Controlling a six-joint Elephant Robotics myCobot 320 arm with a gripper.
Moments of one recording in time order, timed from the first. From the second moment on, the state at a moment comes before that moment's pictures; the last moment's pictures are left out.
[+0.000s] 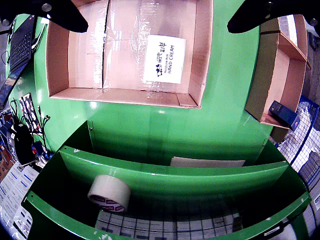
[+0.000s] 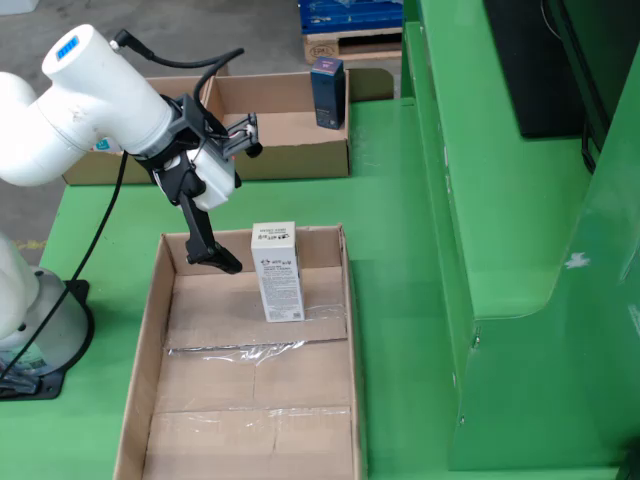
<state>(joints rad) 0.48 0.09 -1.38 0.13 1.34 0.35</state>
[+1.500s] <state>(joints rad) 0.32 -0.35 -0.89 0.01 1.44 0.25</state>
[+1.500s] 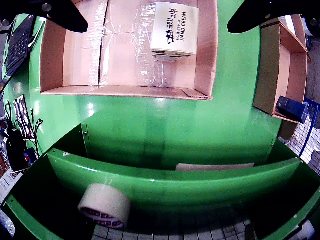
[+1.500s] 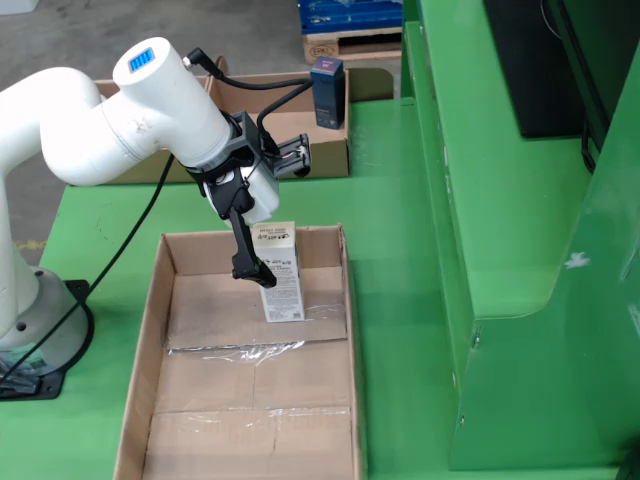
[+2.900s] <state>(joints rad) 0.29 -0.41 -0.98 0.05 1.45 0.23</state>
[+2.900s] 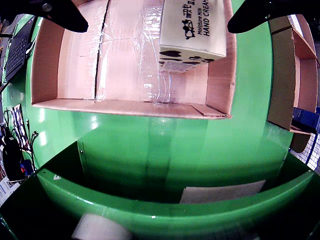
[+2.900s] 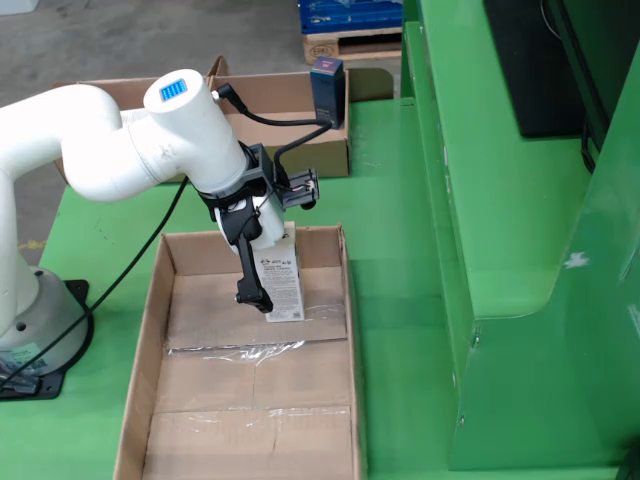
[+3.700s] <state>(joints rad) 0.29 -0.41 -0.98 0.05 1.45 0.23</state>
